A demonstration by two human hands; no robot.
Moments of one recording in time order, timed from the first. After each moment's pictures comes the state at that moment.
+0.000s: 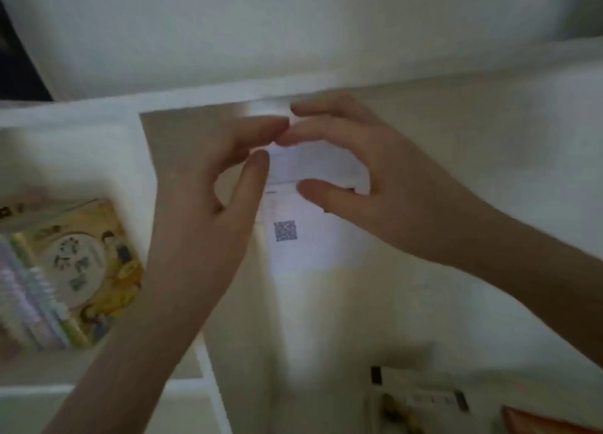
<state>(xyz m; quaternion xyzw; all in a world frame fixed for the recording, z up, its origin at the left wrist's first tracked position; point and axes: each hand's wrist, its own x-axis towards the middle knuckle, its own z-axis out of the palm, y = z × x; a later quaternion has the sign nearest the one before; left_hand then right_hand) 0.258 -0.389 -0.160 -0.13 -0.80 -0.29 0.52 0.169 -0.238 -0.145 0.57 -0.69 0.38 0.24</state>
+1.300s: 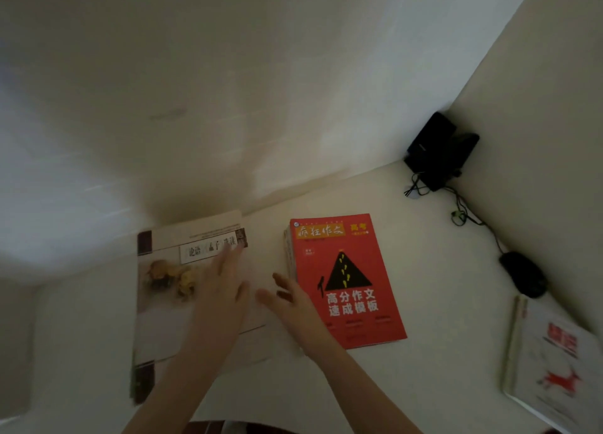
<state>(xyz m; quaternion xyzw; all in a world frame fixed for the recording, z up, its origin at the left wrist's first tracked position) 0.109 -0.183 -0.552 0.04 -0.96 -0.29 -0.01 0.113 -0.047 -0.584 -0.11 -0.73 0.62 -0.25</state>
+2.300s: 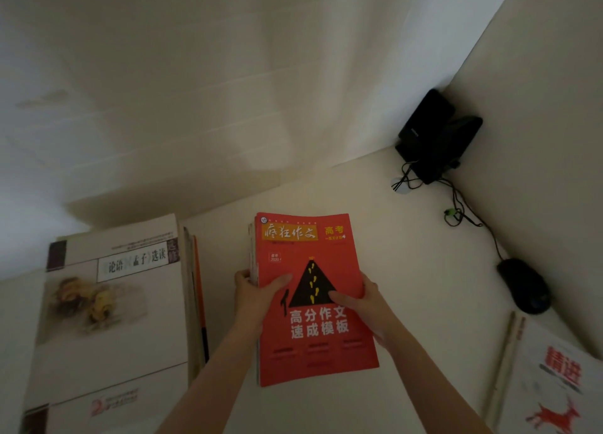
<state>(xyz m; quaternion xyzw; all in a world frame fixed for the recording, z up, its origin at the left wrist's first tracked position) 0.048 -0.053 -0.636 0.39 -0.64 -0.64 -0.17 0.061 0.161 -0.691 -0.24 -0.72 0.58 -0.28</state>
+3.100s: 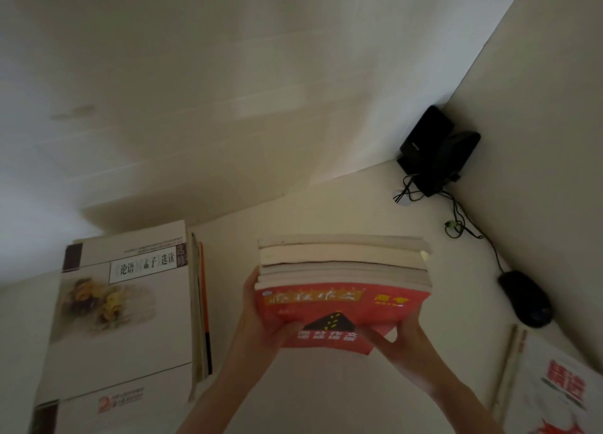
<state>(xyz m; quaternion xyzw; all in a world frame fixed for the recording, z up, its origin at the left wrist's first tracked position) 0.103 -0.048 -0.582 0.13 -0.76 -0.63 -0.10 0.108 0.180 -0.602 -0.08 -0.79 0.60 -0.14</state>
